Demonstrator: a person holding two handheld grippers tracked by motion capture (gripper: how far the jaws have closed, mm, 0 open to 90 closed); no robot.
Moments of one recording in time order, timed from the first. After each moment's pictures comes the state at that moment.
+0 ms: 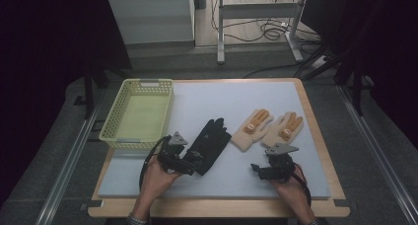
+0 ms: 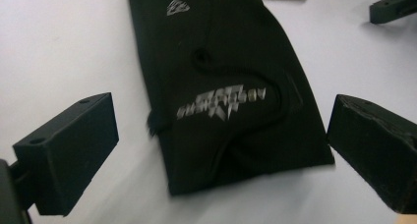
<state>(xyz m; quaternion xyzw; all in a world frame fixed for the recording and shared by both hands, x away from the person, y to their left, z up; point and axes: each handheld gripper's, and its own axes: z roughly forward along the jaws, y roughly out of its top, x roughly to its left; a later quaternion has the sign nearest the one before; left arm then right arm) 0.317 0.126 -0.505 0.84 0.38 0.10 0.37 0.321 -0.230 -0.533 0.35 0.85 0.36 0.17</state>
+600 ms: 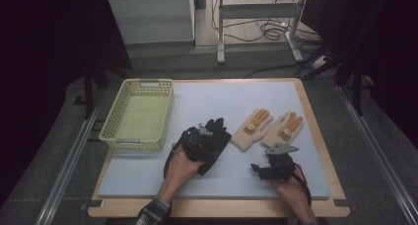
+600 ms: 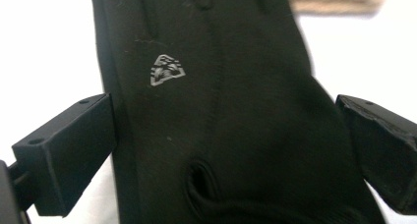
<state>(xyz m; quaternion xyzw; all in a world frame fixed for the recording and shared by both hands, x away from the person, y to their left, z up) 0.365 0.068 -0.525 0.86 0.39 0.14 0.30 0.322 -0.230 -0.533 0.35 0.85 0.36 0.17</state>
